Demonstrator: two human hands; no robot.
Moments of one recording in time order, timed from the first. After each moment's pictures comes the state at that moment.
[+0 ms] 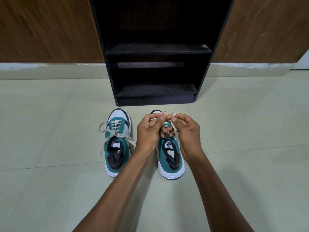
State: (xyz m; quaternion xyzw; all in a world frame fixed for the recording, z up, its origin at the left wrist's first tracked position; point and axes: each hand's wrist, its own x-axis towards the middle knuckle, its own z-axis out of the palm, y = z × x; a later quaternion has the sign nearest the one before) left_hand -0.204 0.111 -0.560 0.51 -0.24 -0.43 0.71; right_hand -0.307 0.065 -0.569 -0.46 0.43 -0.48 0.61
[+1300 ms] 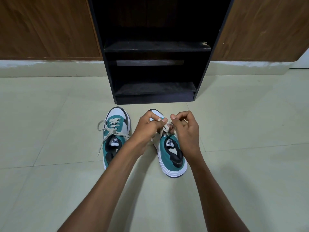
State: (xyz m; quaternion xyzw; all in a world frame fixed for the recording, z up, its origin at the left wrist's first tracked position) left_hand -0.185 0.103 -0.555 0.63 -0.31 -0.47 0.54; right_hand -0.313 0.066 -0.575 -0.58 0.41 -0.51 0.49
